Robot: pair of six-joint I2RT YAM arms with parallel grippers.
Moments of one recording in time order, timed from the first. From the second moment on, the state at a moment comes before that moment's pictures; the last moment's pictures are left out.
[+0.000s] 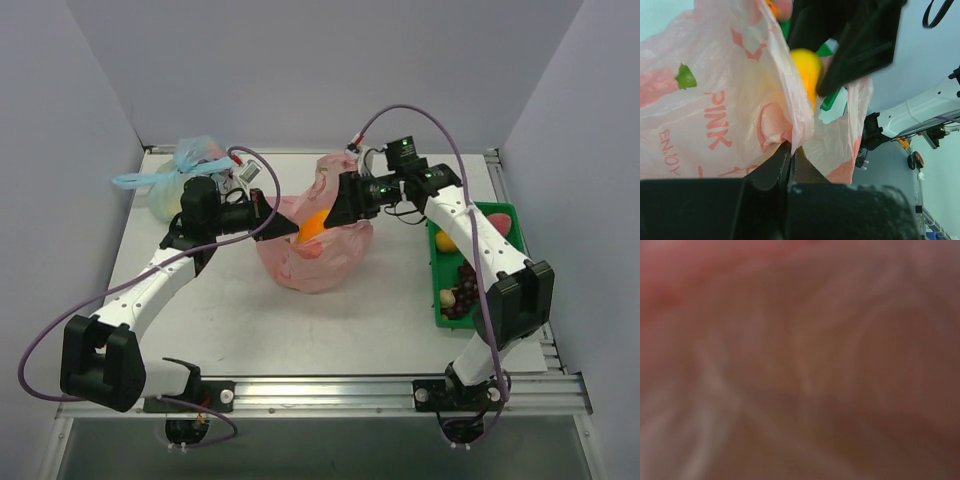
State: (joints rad) left arm -0.31 1.31 0.94 0.16 0.92 -0.55; right arm 0.40 1.66 1.58 -0.71 -0.79 0.14
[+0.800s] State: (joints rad) left arm -0.28 1.32 0.91 0.18 0.91 -0.60; right arm -0.26 1.61 1.68 -0.98 -0.43 -0.09
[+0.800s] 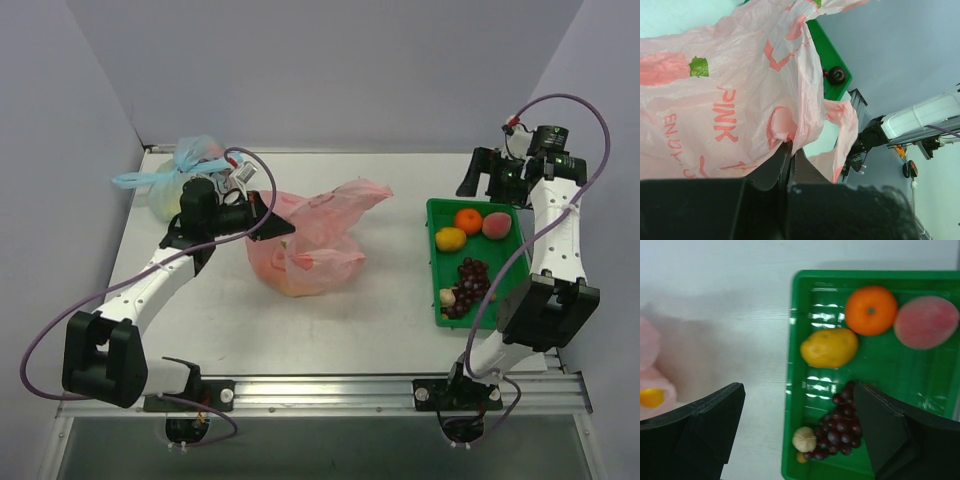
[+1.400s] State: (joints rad) left arm -0.27 1.38 0.96 0.04 0.86 -0.53; right arm -0.23 2.02 1.77 -0.91 -0.14 -0.23
